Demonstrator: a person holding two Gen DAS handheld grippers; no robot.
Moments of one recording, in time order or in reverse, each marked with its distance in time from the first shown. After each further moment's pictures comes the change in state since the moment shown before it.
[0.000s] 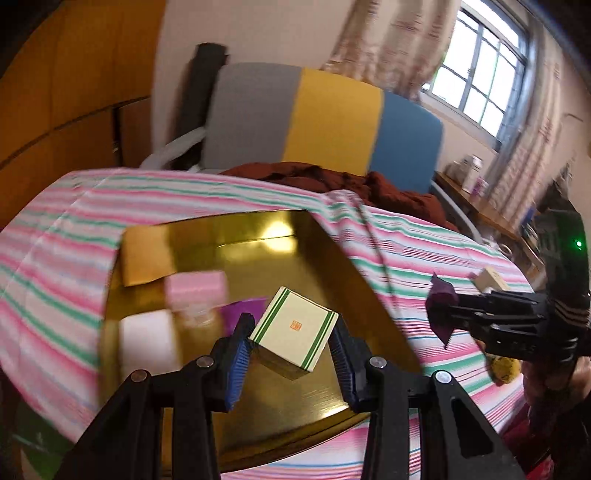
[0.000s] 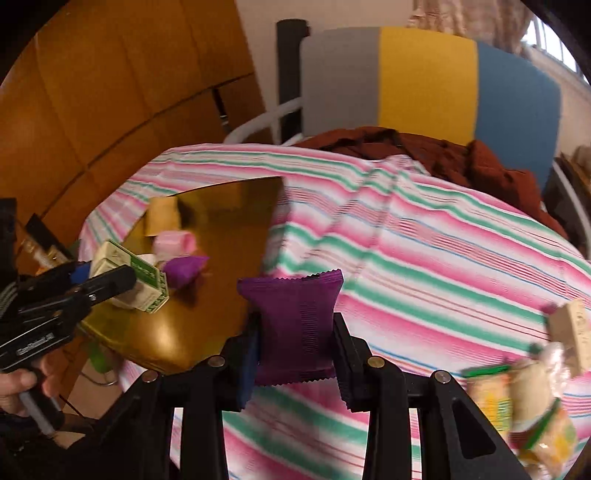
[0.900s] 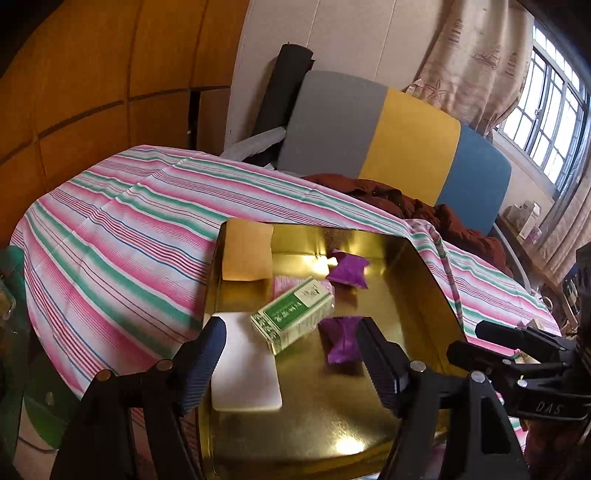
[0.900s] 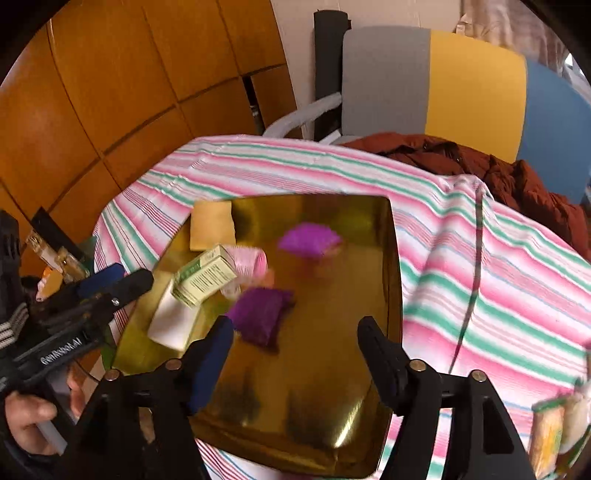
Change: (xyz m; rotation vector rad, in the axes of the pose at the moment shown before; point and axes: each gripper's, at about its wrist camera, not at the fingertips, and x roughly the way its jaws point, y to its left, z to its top) left arm -0.007 0.069 0.001 -0.181 -0.040 0.175; right arm 0.052 0.098 0.038 -0.030 0.025 0.002
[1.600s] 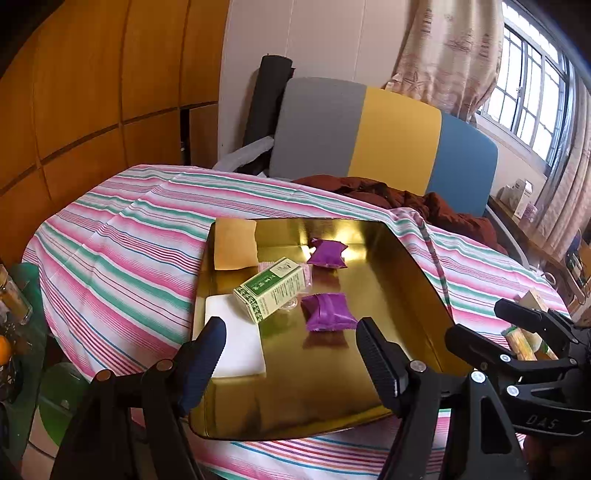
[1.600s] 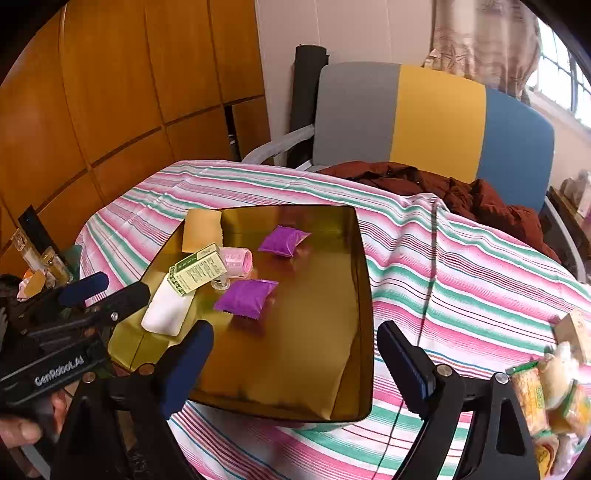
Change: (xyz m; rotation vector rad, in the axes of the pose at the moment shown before) left arm -0.035 -0.030 -0.026 0.091 -0.034 0.029; right arm -0.047 0.019 -0.043 -0.005 -0.153 -0.148
